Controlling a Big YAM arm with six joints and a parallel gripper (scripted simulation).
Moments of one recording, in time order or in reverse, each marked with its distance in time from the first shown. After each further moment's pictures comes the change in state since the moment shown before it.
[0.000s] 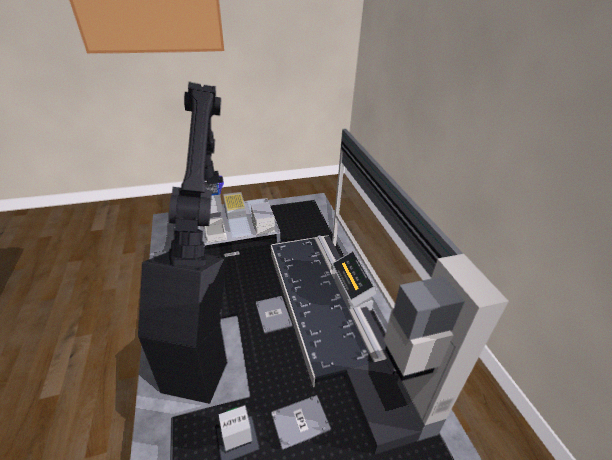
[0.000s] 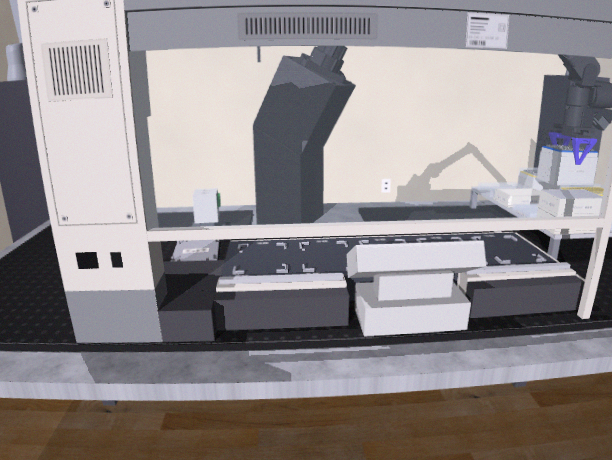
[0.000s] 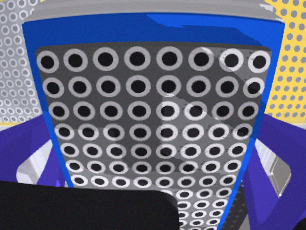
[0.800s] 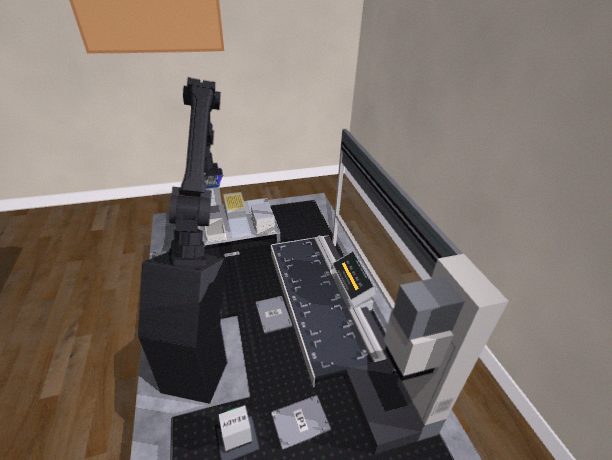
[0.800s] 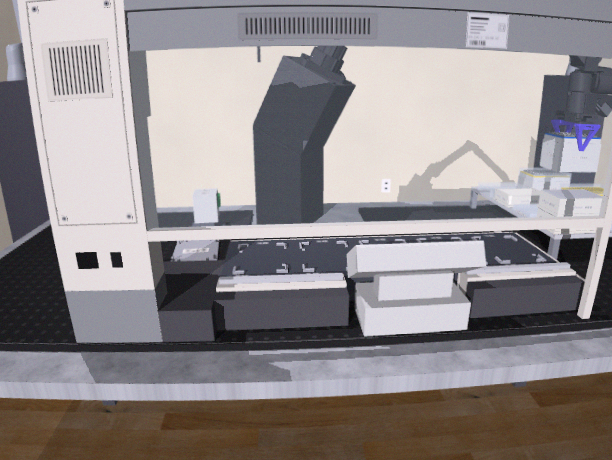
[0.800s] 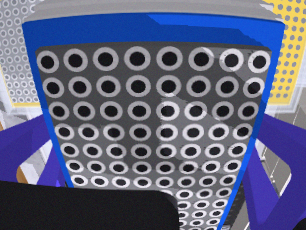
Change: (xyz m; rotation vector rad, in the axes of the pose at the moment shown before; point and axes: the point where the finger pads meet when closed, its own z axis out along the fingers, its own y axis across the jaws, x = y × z) arm -0.002 -0.001 -0.037 0.001 -0.006 0.001
